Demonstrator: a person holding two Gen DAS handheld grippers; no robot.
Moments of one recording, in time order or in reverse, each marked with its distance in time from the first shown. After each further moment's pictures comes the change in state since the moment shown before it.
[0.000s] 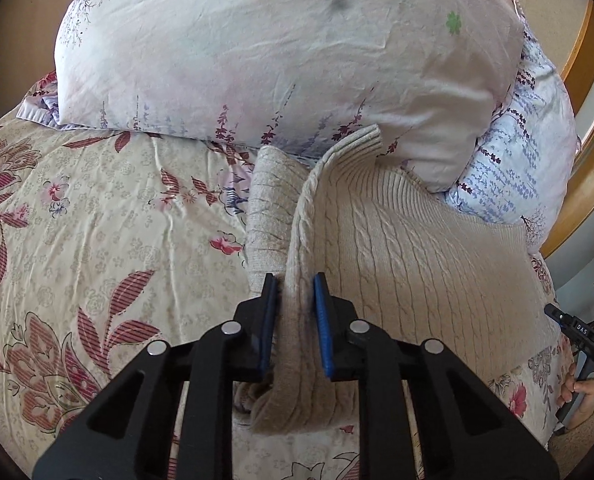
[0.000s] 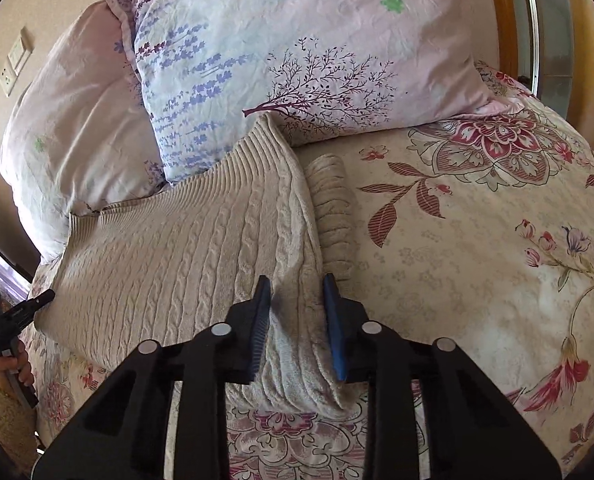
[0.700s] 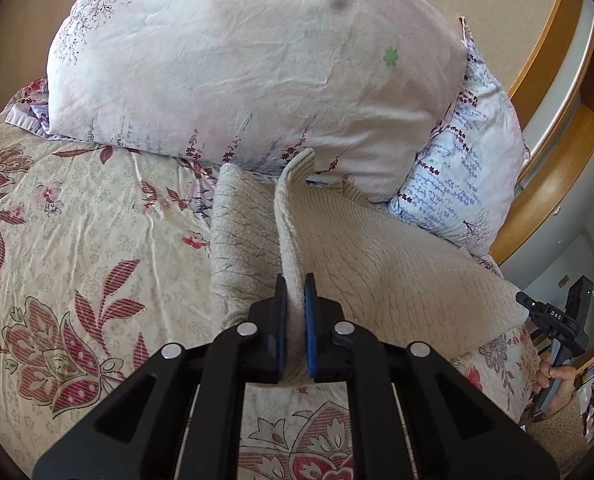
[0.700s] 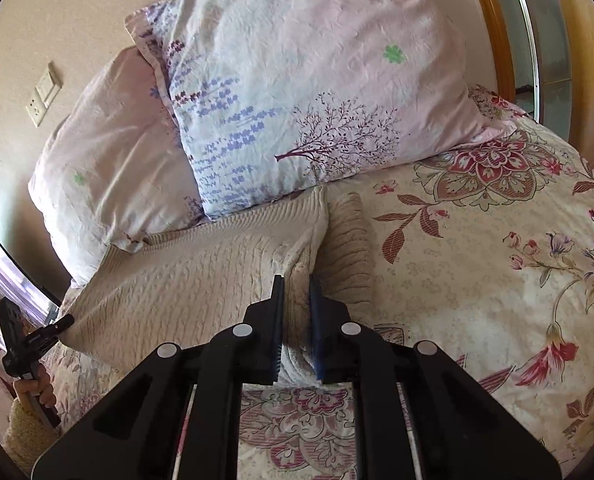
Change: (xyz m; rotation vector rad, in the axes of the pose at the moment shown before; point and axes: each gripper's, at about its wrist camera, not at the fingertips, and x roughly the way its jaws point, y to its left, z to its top) left arm -0.046 -0.005 -0.010 0.006 -0.069 -0.171; right arm -0.056 0.011 -0.002 0.049 -0.112 0.097
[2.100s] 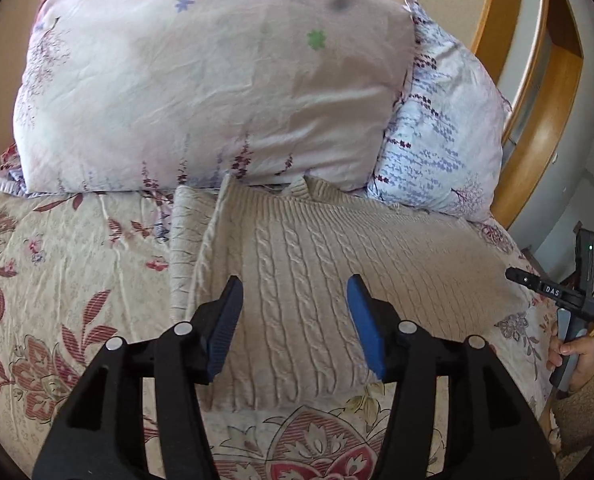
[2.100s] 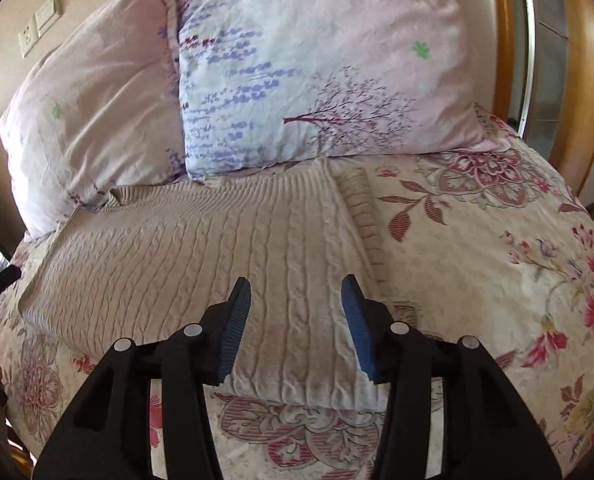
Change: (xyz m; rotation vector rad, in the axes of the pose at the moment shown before) left arm 0.014 -0.059 -0.010 0.233 -0.005 0.052; right arm 0.042 0.041 -0.024 -0.168 0.086 -0.202
